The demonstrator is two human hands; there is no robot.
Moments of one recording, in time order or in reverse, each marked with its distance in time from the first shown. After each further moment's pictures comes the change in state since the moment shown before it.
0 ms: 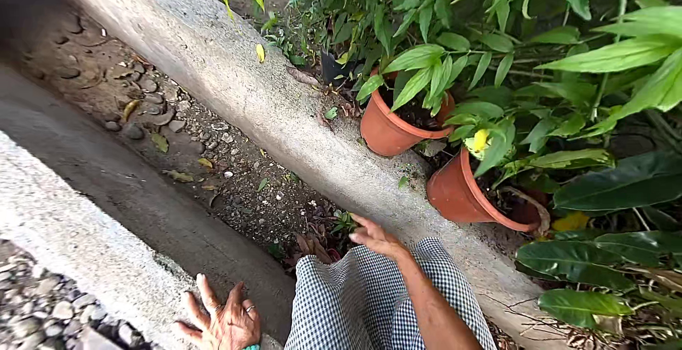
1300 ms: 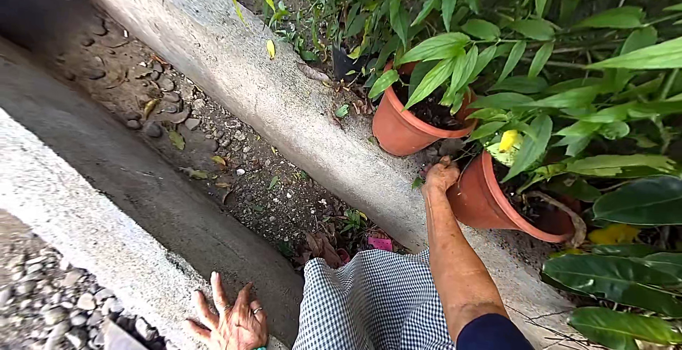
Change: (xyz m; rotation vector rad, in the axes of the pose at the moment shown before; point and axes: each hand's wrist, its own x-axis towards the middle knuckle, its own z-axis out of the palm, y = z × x) left_hand 0.002 0.002 -0.001 0.007 0.000 -0.004; right_hand 0.098 -0.003 -0.124 0.544 1.229 0.113
